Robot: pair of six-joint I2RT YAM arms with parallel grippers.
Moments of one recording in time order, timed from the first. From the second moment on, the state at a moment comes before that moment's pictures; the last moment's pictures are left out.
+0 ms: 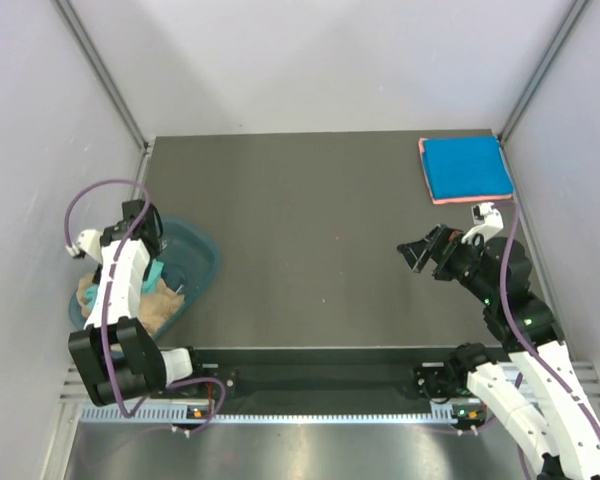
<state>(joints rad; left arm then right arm) 0.24 1.25 1.01 -1.01 -0.74 -1.15 0.32 0.53 0.74 -0.54 -0.14 0.59</state>
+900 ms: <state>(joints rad) 0.24 1.26 0.82 -0.97 -0.72 -1.27 0.32 0.57 0.77 -0.55 -0.16 0.58</state>
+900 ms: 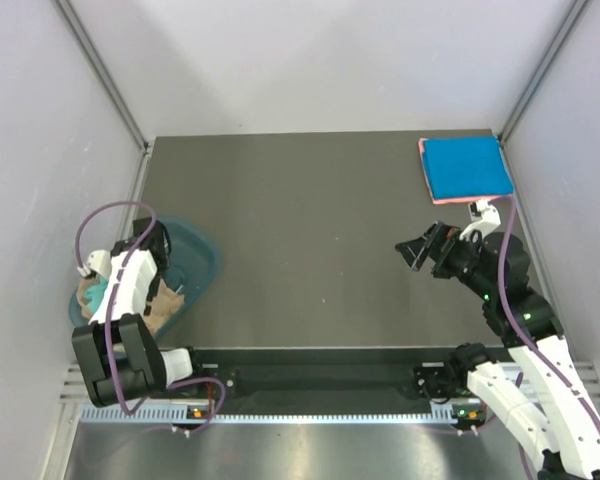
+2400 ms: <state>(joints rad) -0.21 1.11 1.26 -0.08 0.21 -0.75 0.32 0.50 0.84 -0.58 -0.22 0.57</state>
